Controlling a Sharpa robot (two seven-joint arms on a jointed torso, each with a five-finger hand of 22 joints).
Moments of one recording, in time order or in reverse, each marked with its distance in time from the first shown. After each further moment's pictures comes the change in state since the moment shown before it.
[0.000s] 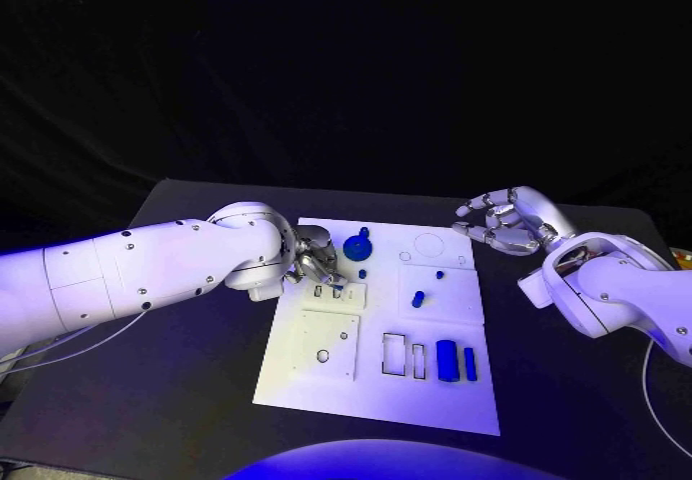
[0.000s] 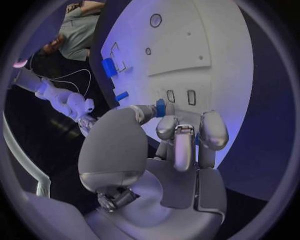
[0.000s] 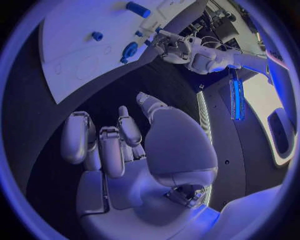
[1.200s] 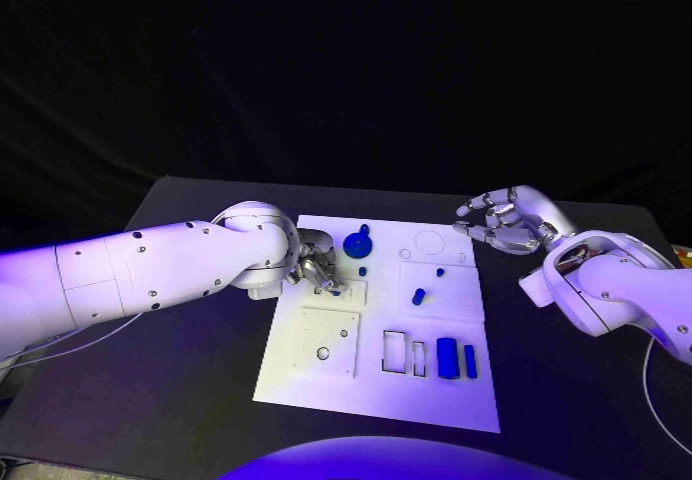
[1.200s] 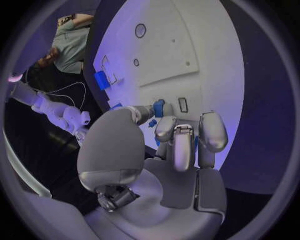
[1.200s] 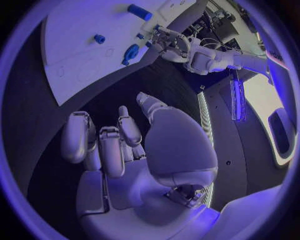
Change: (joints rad) left arm 0.000 0.023 -0.015 -0.019 -0.078 0.077 -0.008; left_hand -0.049 -0.012 0.005 -0.005 -0.003 0.006 0.003 0.095 0.000 0.017 -0.014 0.015 0.024 0.000 -0.014 0.004 0.000 0.000 0.011 -0.011 0.008 0.018; right arm -0.001 0.000 0.000 0.000 -0.007 0.011 -0.012; right_hand 0.000 0.000 0.000 0.005 0.000 -0.003 0.003 0.000 0.000 0.000 0.000 0.000 -0.001 0.000 0.000 -0.004 0.000 0.000 -0.007 0.000 0.000 -0.003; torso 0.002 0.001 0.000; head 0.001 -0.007
